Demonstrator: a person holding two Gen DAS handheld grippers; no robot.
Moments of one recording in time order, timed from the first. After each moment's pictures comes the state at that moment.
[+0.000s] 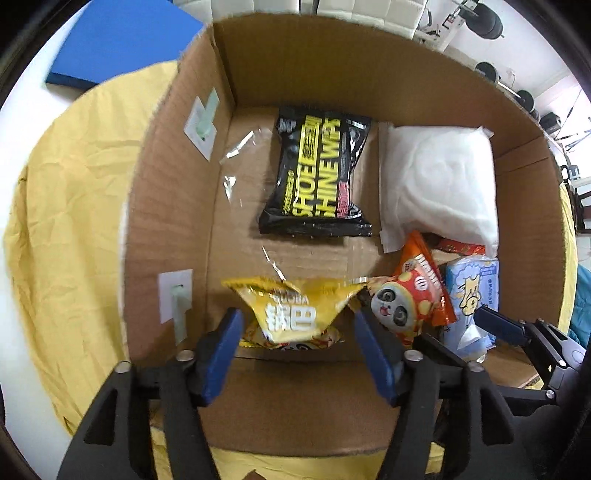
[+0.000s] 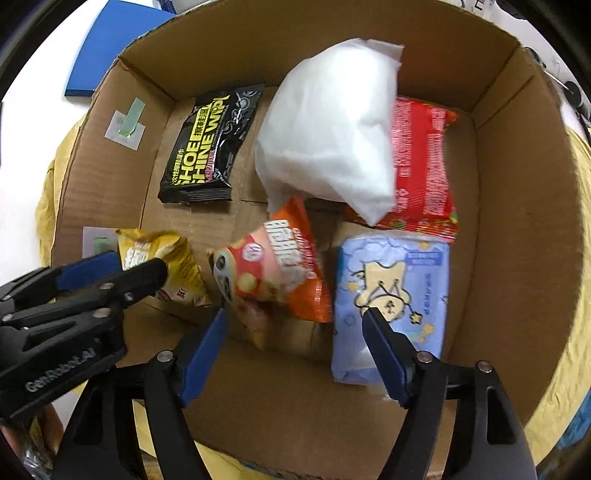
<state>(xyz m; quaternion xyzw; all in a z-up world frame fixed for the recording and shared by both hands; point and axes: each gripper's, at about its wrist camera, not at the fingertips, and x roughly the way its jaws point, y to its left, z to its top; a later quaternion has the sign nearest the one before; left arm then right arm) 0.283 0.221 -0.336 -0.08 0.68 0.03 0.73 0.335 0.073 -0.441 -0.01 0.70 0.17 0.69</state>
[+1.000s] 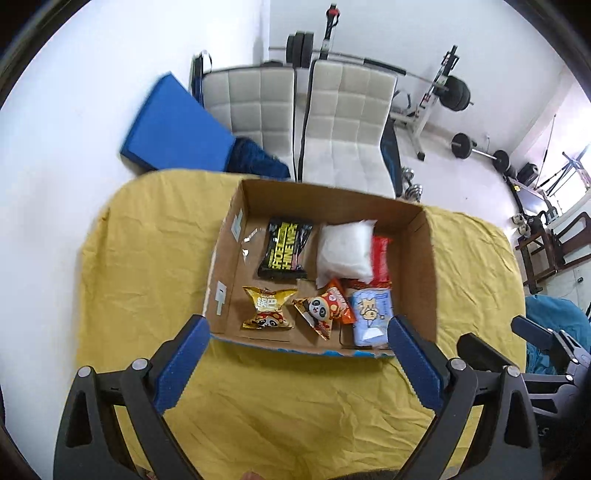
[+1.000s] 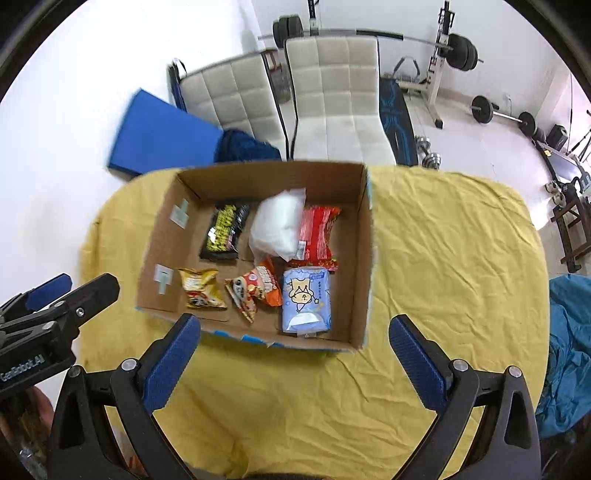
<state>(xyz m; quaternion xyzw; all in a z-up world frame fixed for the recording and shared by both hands) 0.193 0.174 -0.136 -0.08 0.54 0.05 0.84 0.275 -0.031 -0.234 0.00 0.58 0.13 0.80</state>
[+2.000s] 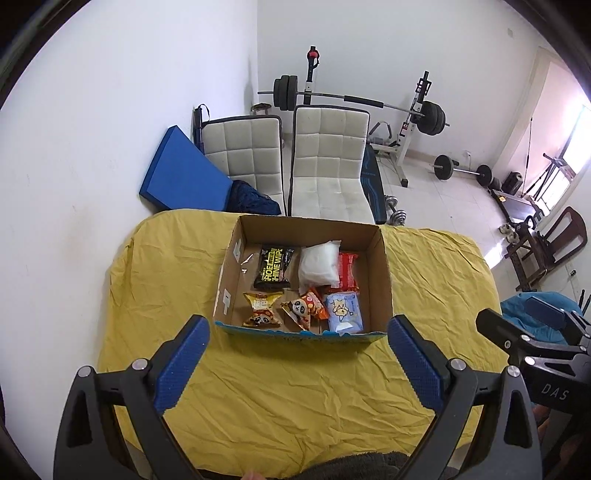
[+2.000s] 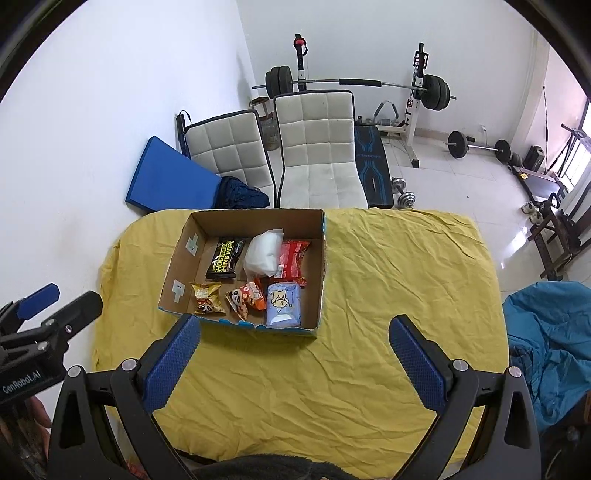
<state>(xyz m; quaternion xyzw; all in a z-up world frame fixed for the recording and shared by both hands) 0.111 0.136 -0.048 -0.05 0.48 0.04 0.88 0.177 -0.104 -0.089 0.01 0.50 0.11 0.86</state>
